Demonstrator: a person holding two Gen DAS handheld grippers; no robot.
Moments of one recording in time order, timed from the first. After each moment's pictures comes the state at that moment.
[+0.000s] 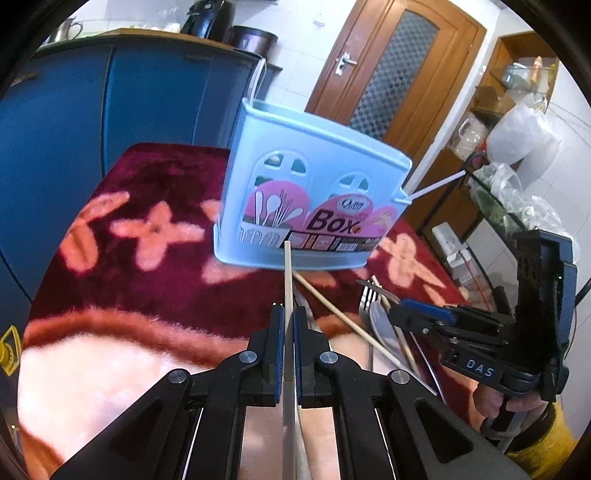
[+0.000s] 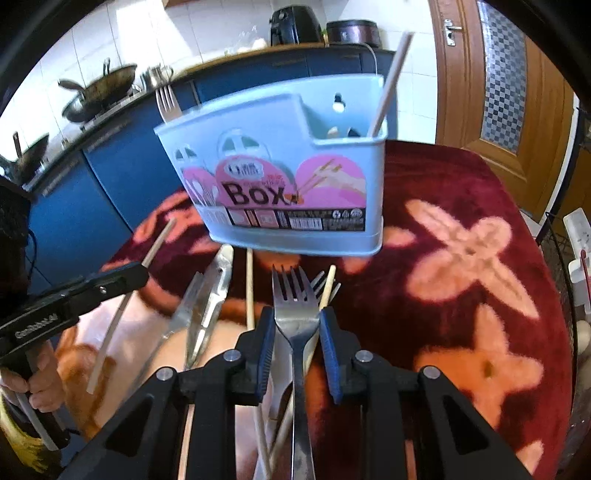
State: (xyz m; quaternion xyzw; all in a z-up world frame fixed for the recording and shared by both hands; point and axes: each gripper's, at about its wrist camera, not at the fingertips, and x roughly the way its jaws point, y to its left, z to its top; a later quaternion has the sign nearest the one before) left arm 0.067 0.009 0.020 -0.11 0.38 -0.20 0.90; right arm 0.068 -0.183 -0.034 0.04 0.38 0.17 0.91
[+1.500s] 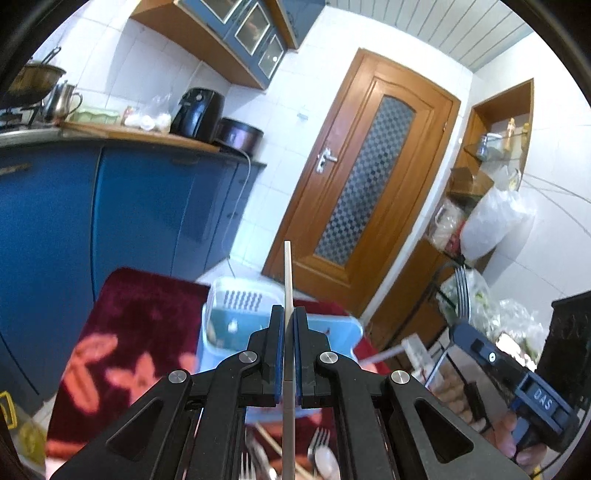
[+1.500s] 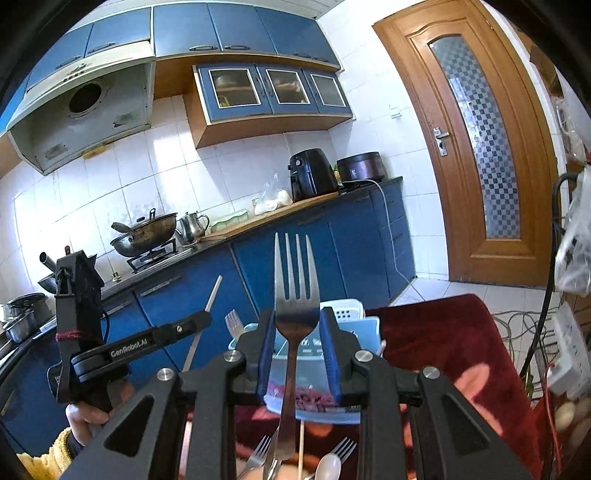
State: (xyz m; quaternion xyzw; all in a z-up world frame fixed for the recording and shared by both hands) left arm 0.098 0.009 0.138 -0.16 0.20 -0.20 0.94; right arm 0.052 -0.221 0.100 0.12 0.13 0.20 0.96
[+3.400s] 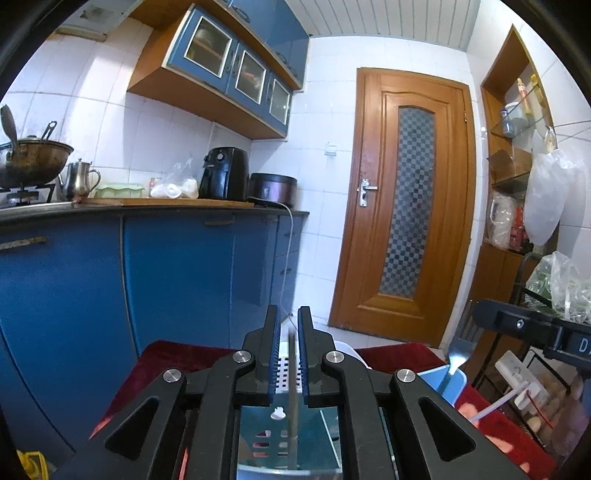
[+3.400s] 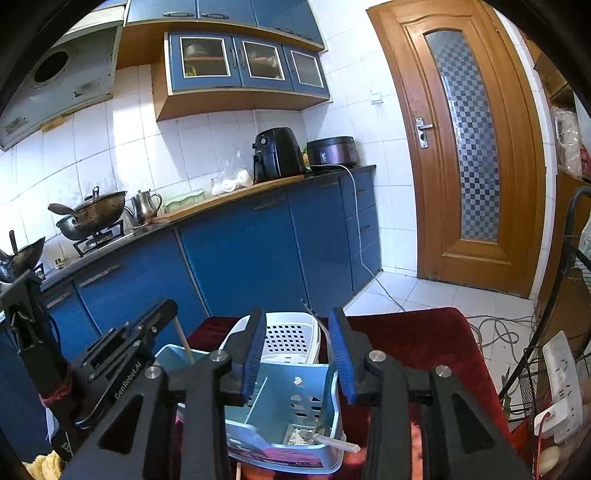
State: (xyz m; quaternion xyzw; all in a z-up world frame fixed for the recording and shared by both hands) left arm 0.164 -0.037 0.111 -0.05 0.10 -0.08 0.99; right arm 0.144 -0.218 0.091 0.09 0.17 0.13 0.97
